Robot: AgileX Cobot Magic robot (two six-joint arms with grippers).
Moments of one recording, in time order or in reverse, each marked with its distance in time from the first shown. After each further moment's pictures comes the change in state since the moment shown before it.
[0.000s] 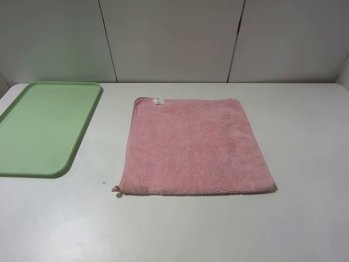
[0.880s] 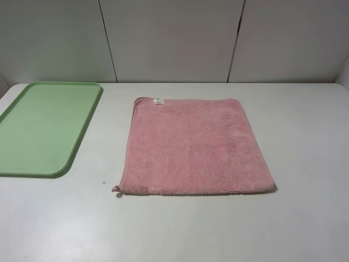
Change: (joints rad) left arm 0.000 0.000 0.000 0.000 0.000 0.019; right arm 0.000 0.000 0.002 0.000 0.000 0.000
